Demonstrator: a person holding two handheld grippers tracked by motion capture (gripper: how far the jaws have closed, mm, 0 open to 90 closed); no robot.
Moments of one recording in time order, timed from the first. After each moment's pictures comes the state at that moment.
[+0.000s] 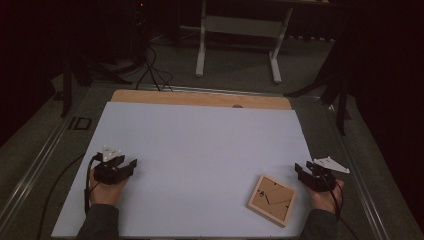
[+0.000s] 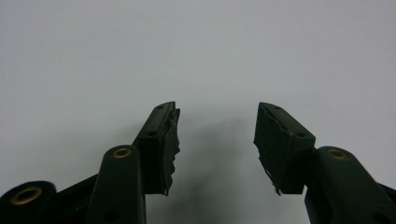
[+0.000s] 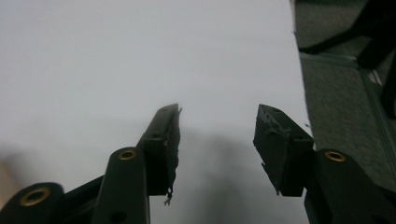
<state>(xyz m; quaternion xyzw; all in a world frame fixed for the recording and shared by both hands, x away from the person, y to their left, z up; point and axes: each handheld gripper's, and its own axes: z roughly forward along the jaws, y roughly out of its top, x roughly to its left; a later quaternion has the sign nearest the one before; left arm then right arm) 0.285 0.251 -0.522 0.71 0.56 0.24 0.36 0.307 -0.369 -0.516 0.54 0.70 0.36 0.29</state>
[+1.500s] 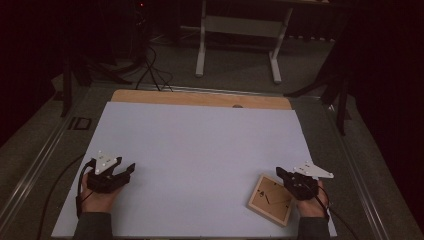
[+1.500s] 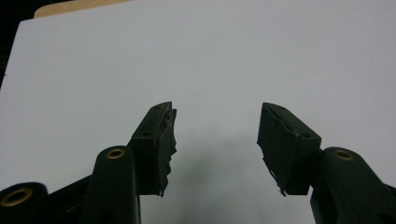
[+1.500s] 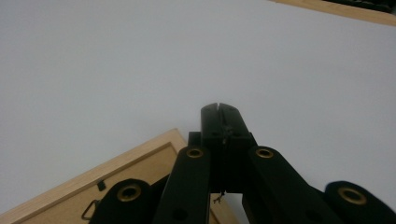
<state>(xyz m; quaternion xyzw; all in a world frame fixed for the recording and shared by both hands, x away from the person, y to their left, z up) 0.256 0.250 -0.506 0.72 0.51 0.28 0.38 0.276 -0.306 -0.492 0.44 0.77 0.41 0.24</state>
